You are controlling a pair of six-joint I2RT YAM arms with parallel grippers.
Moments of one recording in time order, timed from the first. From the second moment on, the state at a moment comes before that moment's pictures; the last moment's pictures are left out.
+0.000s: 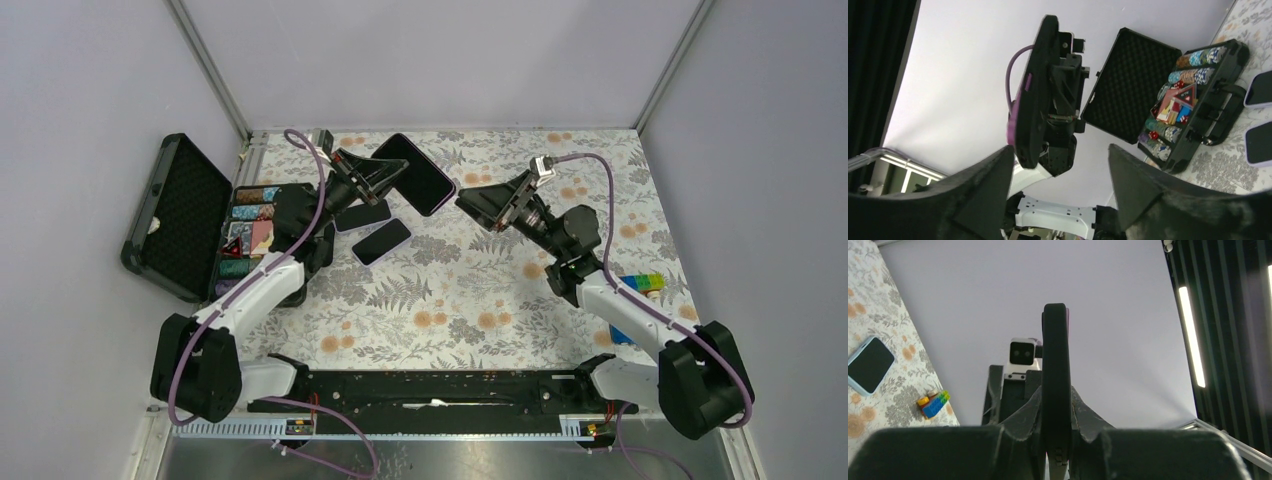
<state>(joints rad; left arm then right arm) -0.35 1.25 0.79 0.84 0.55 -1.60 0.47 1.20 0.65 0.86 -0.48 1.39</state>
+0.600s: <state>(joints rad) -0.35 1.24 0.77 0.90 0.51 -1.64 0.56 0.98 0.62 0.79 -0.50 1.24</state>
